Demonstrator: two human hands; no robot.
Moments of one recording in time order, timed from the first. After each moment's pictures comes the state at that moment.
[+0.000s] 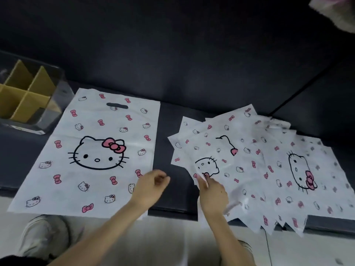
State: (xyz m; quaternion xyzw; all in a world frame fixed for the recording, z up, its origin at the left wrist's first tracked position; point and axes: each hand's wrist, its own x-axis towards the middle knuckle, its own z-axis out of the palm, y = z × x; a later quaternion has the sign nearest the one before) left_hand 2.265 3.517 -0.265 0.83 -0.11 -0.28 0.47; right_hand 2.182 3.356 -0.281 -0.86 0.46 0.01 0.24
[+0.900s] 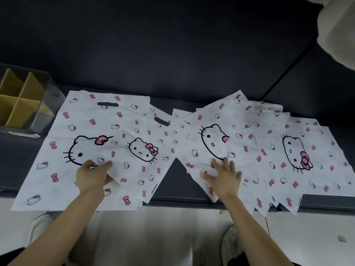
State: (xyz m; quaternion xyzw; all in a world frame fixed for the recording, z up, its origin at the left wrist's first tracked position) left_hand 2.299 3.577 -0.240 0.73 0.29 -0.15 0.60; right_hand 2.147 3.287 -0.286 -0.92 0.37 0.13 0.10
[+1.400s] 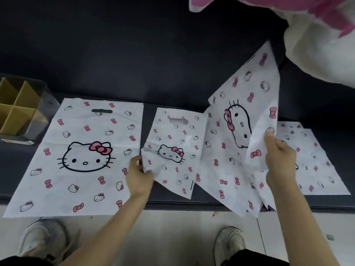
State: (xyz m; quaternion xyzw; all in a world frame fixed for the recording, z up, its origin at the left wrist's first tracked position) left_hand 2.250 3.481 -0.250 0.80 0.12 -0.17 0.56; right_hand 2.132 3.244 -0.123 -0.63 0.48 -0.31 0.53
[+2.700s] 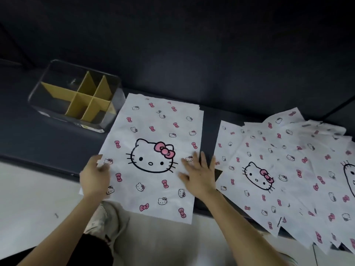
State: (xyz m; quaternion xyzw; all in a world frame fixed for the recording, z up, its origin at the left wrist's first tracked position) left_hand 2.337 3.702 -0.253 0.90 0.19 -0.01 0.39; right_hand 2.269 3.447 -0.289 -0.99 0.06 0.14 0.05
